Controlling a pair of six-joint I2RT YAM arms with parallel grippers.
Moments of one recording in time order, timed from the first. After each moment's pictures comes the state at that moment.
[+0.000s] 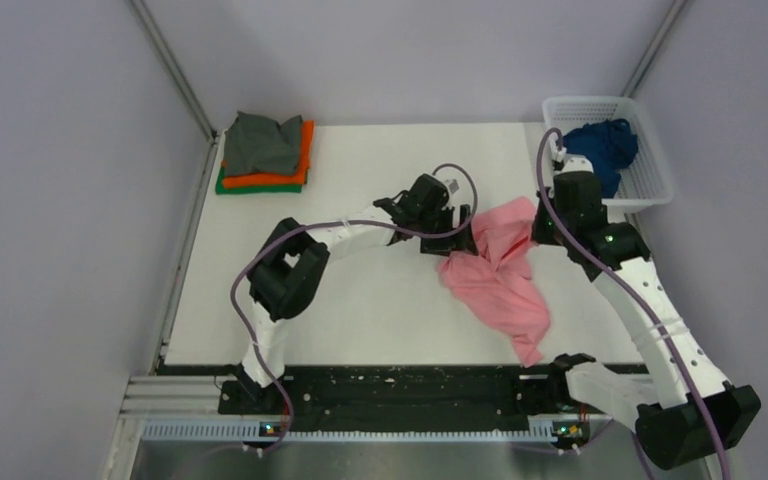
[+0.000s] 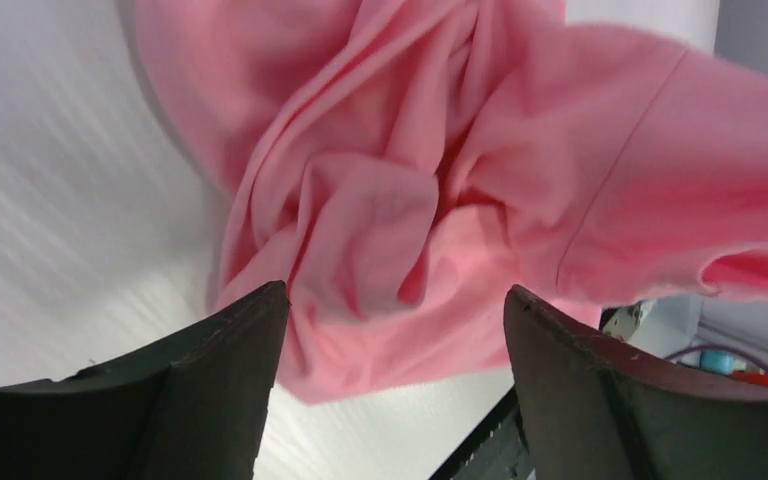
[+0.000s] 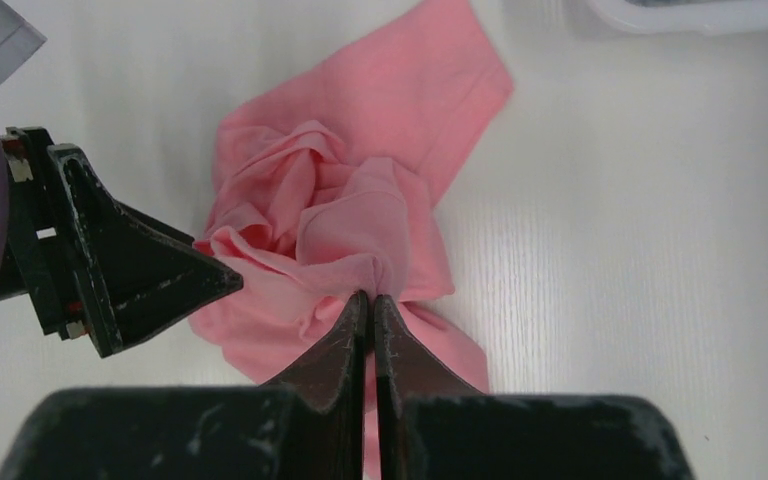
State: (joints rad) left arm -0.77 2.03 1.47 -0.24 0.37 -0.71; right arm 0.29 1.04 1.09 -0.76 0.21 0.29
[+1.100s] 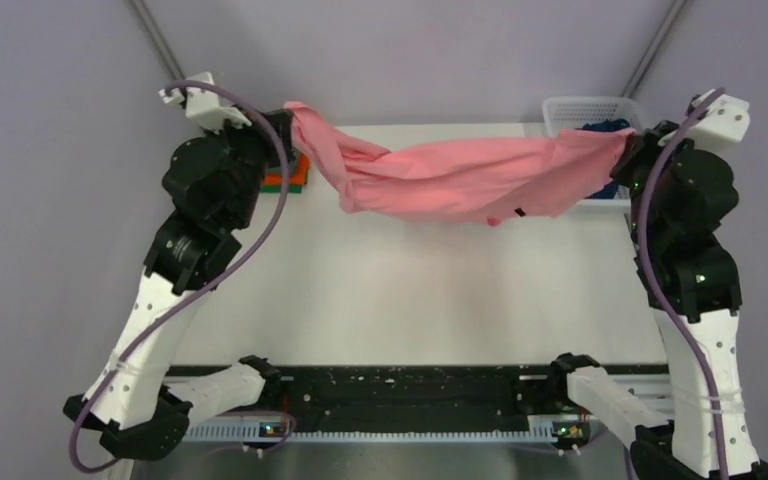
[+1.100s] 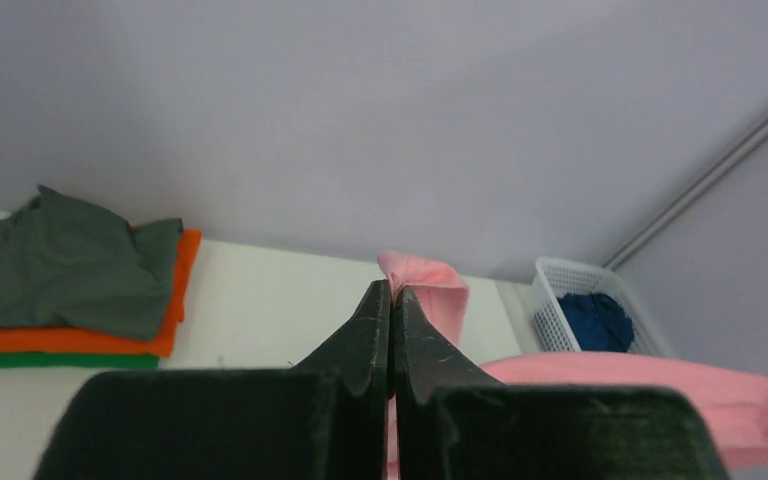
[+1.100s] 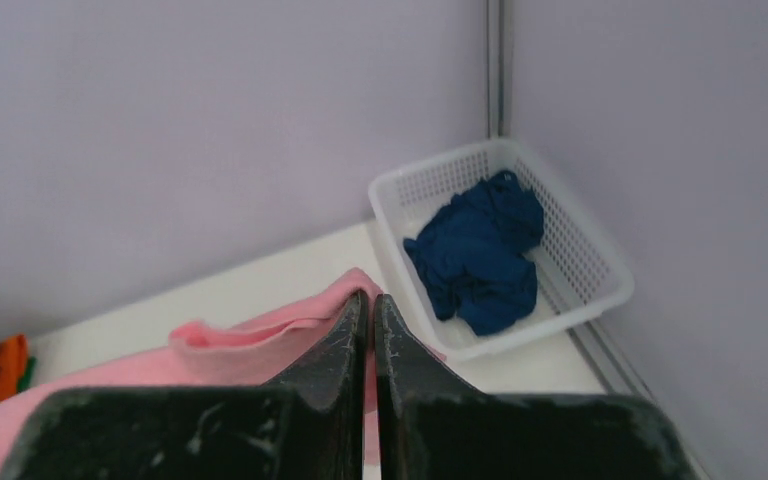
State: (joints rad) left arm -0.53 1.09 1.54 -0.35 -0.36 -0.39; right arm 0.18 0.91 1.45 -0.59 0.47 0.20
